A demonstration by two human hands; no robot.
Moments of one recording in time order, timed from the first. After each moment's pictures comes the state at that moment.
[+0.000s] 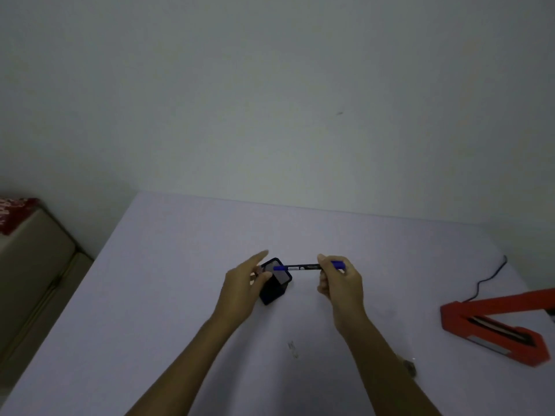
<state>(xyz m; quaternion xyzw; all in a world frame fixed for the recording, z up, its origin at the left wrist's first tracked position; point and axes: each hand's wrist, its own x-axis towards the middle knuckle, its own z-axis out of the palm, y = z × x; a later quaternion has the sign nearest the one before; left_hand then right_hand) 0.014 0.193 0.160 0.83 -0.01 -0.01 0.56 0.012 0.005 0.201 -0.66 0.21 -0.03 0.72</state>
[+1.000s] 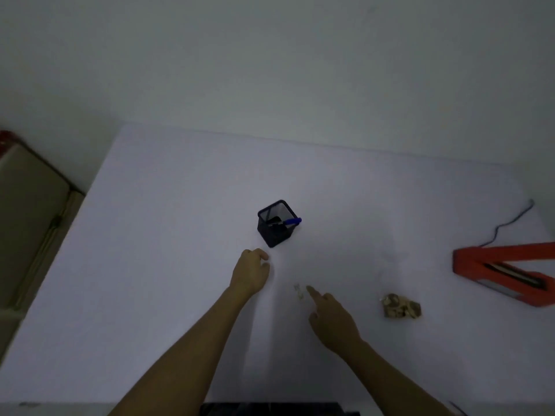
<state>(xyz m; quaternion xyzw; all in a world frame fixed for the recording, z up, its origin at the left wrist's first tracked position) 0.006 0.179 0.018 0.89 0.08 -0.19 0.41 -0.080 -0.029 0.022 -0.94 0.01 0.27 0.19</state>
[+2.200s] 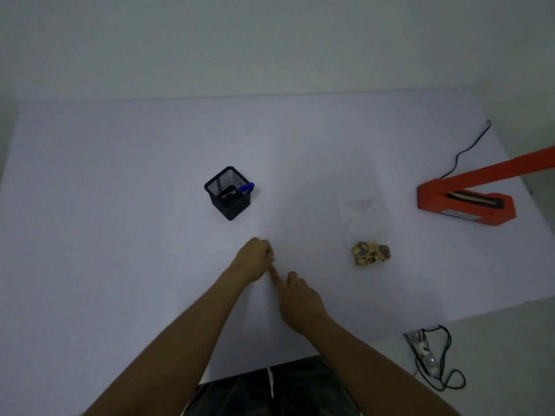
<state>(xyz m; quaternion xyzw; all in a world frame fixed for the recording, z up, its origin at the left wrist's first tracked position) -0.005 0.104 -0.009 0.90 -0.13 -0.30 0.28 -0.116 -0.015 0.003 -0.95 -0.02 0.30 0.11</state>
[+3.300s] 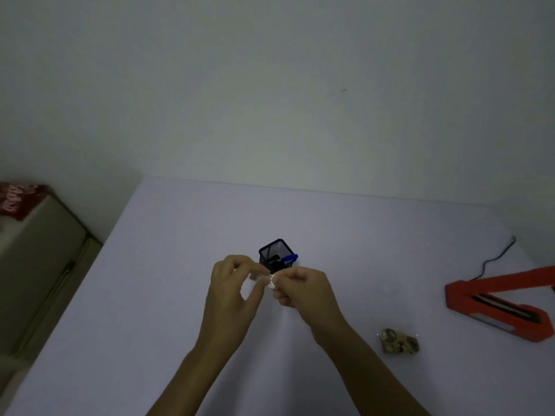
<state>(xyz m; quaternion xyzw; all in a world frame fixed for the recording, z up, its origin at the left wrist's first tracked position) -0.065 0.200 0.196 0.88 -0.04 0.15 0.45 -0.045 0.056 0.216 -0.75 0.13 0.15 0.63</state>
